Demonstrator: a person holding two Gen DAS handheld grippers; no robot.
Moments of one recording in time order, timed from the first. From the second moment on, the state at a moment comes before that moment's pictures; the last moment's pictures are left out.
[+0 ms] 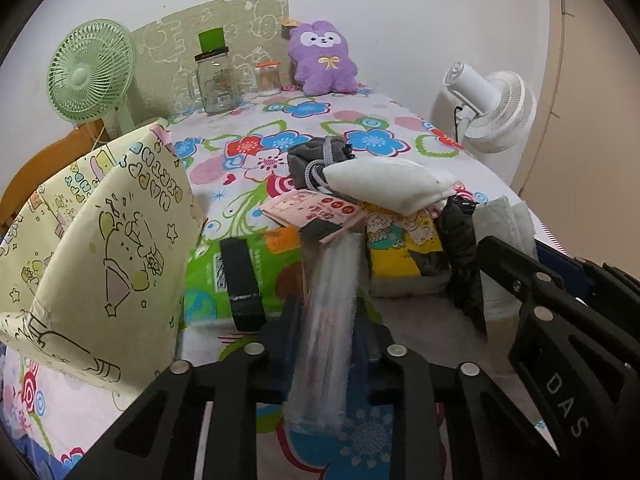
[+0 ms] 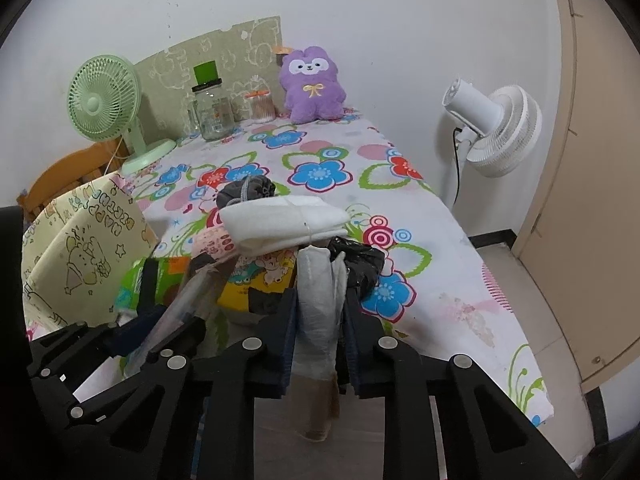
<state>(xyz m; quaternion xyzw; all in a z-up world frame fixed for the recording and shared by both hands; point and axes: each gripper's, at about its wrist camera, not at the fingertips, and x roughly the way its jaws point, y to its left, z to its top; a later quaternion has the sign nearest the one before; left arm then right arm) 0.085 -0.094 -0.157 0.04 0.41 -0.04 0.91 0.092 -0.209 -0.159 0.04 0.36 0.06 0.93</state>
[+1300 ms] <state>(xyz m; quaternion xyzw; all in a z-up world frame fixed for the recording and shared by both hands) 0.071 -0.083 -0.057 0.03 0.33 -0.06 0.94 0.079 -0.194 -0.056 0.04 0.28 0.07 0.96</state>
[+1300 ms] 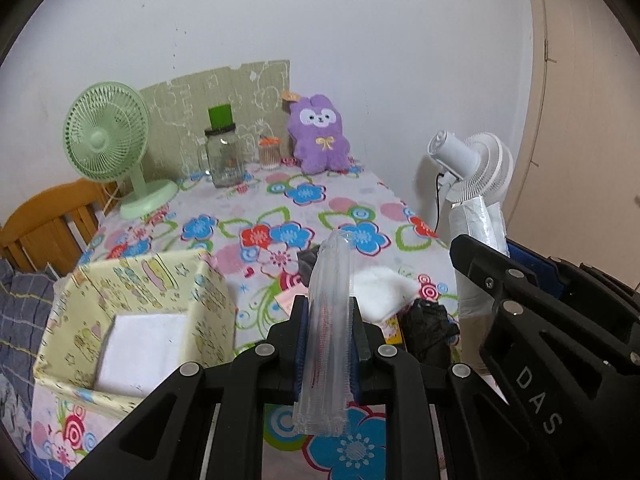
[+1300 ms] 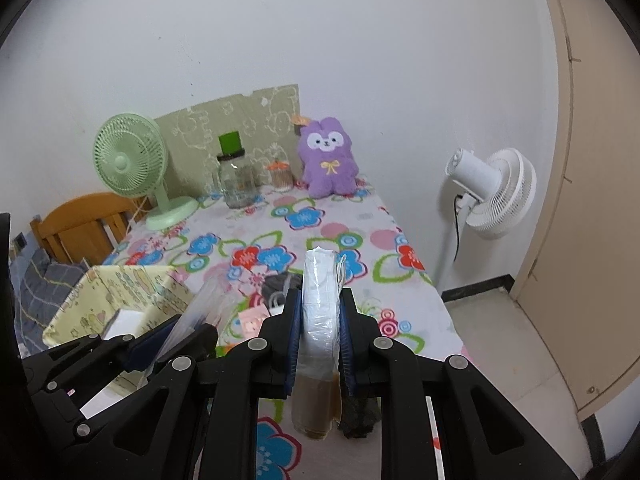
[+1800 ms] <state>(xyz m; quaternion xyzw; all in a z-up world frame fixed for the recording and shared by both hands) 0.067 -0.060 -0.030 0.03 0.31 -0.05 0.95 0.079 -0.166 -0.028 0.03 0.27 0.09 0.96</state>
